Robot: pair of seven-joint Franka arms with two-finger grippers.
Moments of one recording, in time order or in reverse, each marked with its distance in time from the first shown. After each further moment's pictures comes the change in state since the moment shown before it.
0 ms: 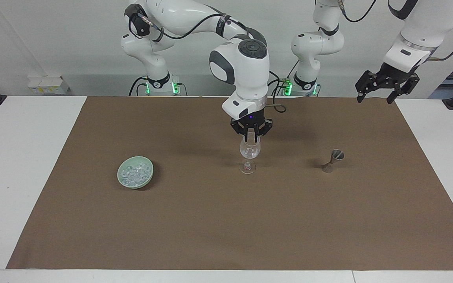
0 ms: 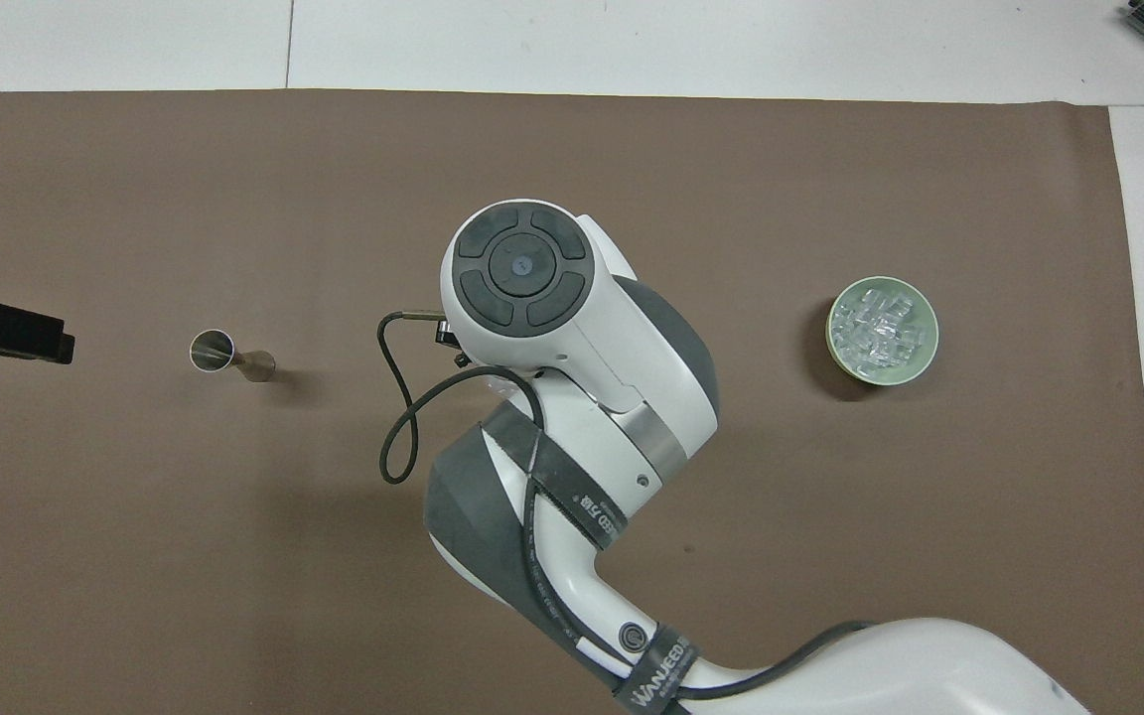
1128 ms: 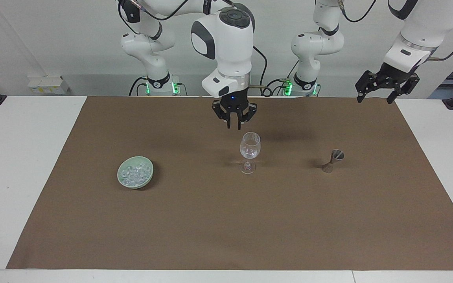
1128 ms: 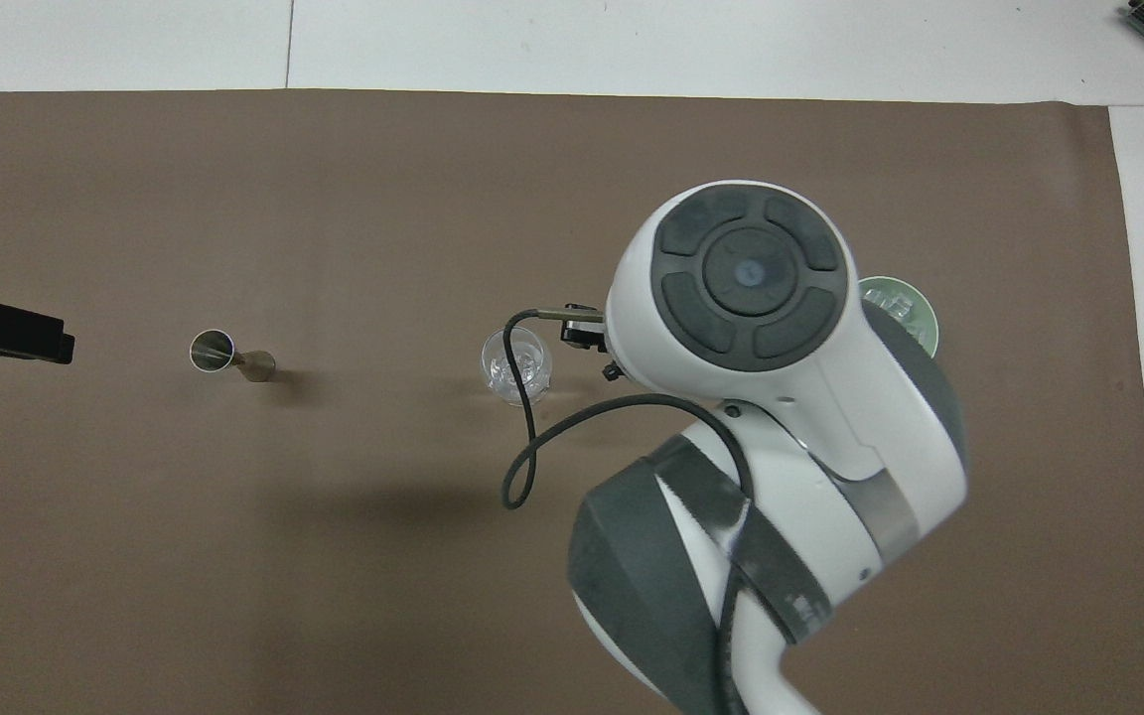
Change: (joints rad) left arm 0.000 0.000 0.000 0.000 0.000 0.000 0.000; right arm -0.162 -0.313 -0.004 -0.206 0.000 -0.112 -0.119
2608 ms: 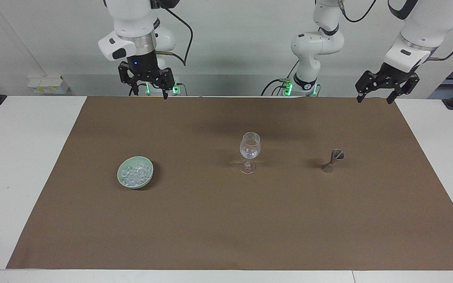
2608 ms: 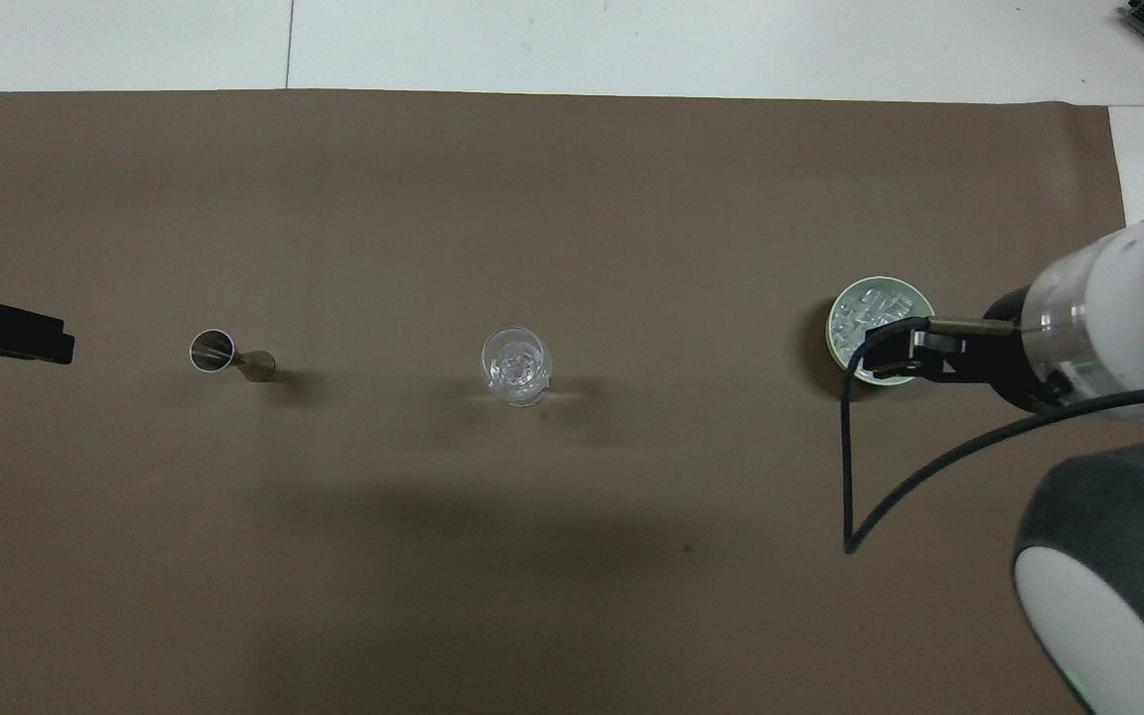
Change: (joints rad) left arm 0.000 0.000 0.000 0.000 0.000 0.000 0.000; right arm -0.178 -0.252 -0.177 -0.115 0.115 -0.191 -0.365
